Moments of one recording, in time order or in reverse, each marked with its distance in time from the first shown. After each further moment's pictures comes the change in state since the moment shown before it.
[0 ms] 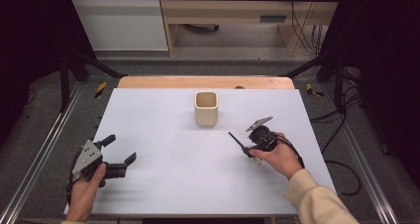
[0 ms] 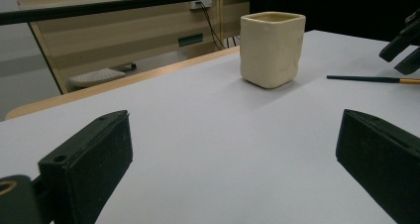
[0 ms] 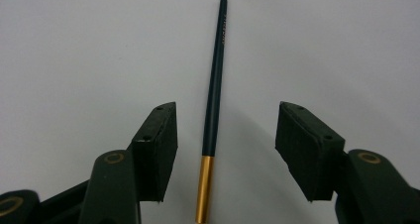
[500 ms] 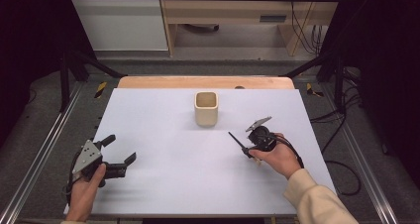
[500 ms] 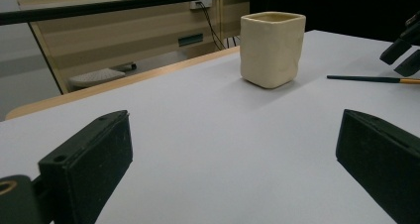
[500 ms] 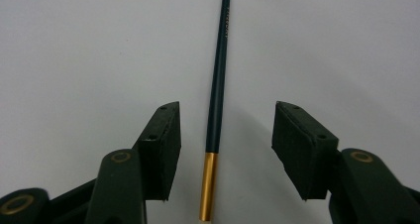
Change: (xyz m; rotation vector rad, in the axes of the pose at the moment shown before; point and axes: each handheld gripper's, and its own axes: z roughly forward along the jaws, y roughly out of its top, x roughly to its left) left arm 0.000 0.000 0.000 0.000 0.000 0.000; right arm 0.001 0.000 0.002 0.022 0.003 0.000
